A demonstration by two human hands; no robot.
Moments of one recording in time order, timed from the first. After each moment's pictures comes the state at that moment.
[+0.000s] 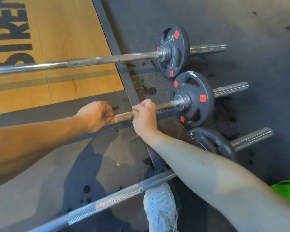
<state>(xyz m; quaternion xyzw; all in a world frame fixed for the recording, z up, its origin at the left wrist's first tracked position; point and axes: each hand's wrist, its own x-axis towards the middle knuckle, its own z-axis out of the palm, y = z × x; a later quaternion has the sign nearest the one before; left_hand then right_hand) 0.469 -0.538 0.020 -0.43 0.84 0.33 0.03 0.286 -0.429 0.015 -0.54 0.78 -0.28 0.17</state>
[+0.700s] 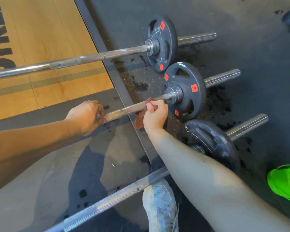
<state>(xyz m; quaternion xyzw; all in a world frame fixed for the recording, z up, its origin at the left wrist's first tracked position) 0.456 -0.534 0.022 -0.41 0.88 0.25 0.03 0.251 -0.418 0.006 -0.19 0.84 -0.48 0.18</state>
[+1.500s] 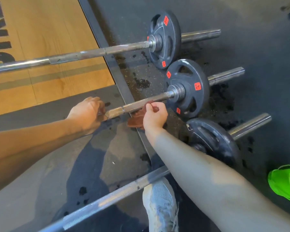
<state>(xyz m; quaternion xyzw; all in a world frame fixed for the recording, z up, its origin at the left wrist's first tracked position) 0.455 -0.530 0.017 -0.41 0.88 0.25 0.01 0.259 -0.419 -0.001 -0.05 0.82 -0.52 0.24</state>
